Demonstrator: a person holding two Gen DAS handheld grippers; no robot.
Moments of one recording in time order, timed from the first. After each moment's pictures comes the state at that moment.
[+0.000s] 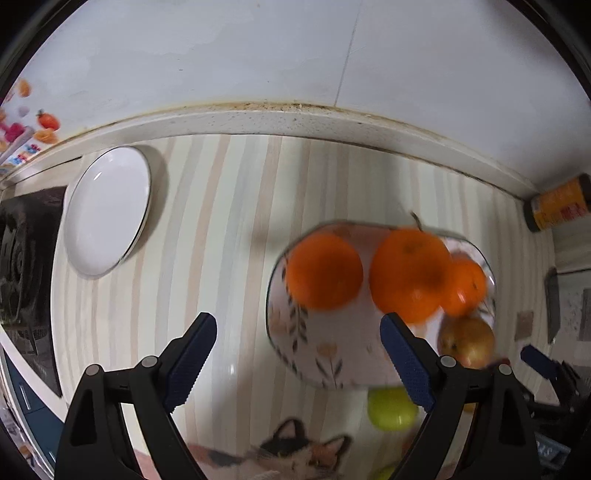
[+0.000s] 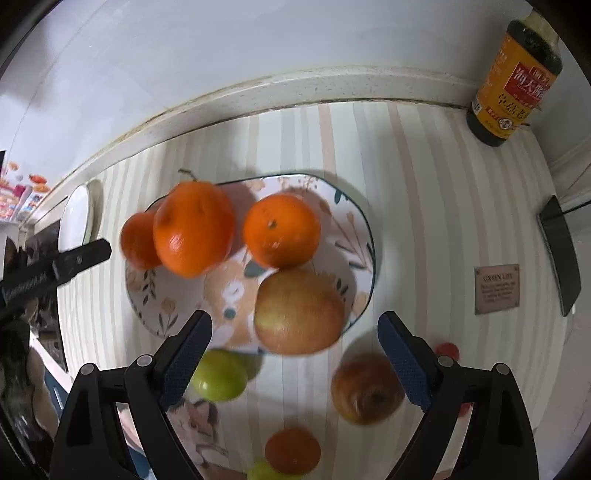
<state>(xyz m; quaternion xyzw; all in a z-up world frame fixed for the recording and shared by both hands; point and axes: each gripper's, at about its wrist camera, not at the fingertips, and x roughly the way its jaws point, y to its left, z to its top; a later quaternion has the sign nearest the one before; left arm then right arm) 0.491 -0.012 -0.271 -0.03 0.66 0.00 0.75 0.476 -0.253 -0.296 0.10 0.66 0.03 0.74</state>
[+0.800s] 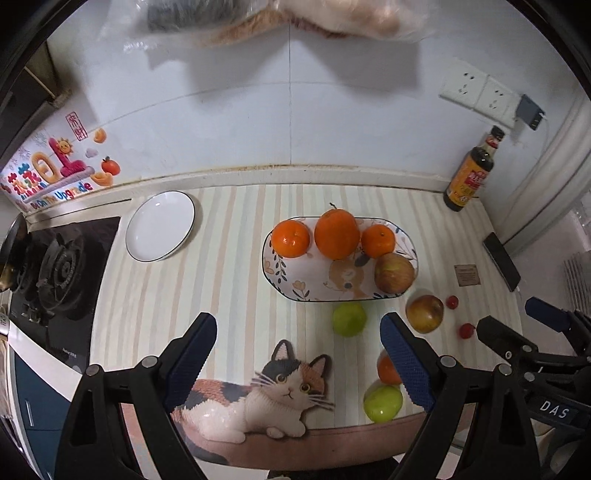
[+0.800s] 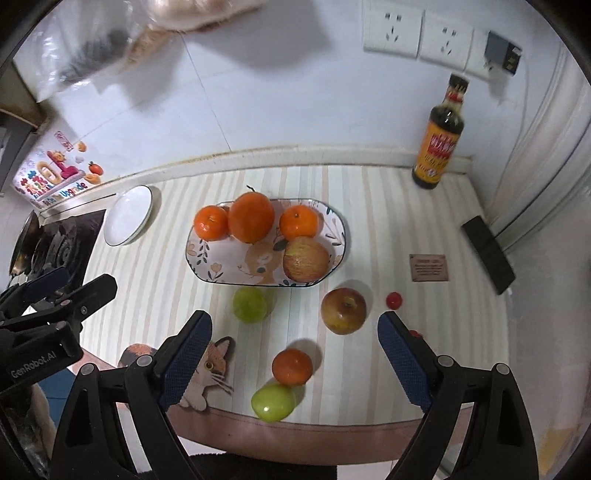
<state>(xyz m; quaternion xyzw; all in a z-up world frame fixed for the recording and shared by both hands) 0.324 -0.041 -0.141 0.02 0.53 -0.04 0.85 0.318 -0.241 -0.141 0.05 0.55 0.02 0.83</state>
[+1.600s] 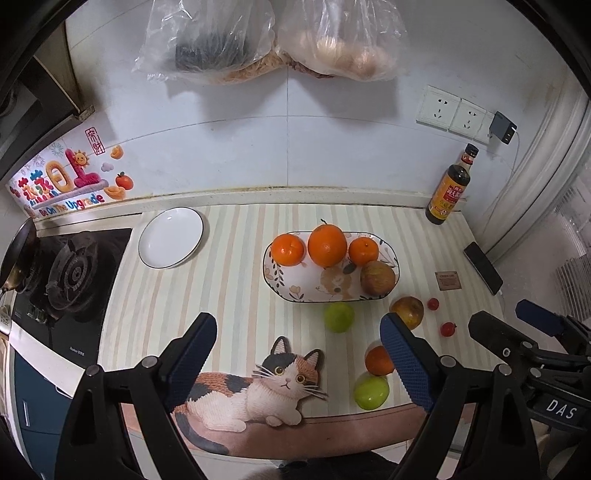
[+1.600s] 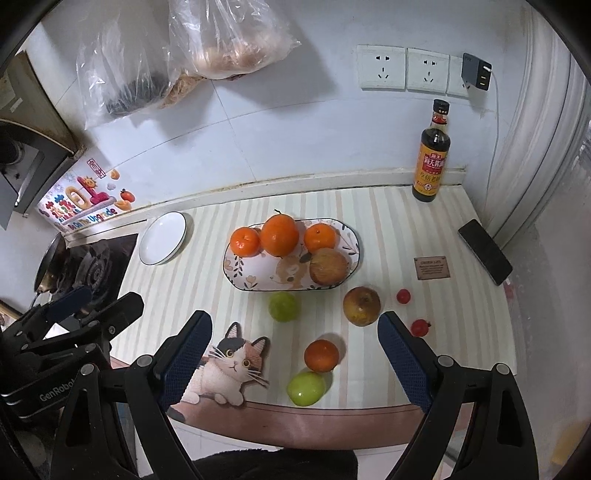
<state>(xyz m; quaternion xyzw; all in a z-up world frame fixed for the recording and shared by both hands) 0.286 -0.035 -0.104 0.01 0.49 -0.05 0.87 0.273 -0.236 -0.093 0.10 0.50 0.03 0.86</state>
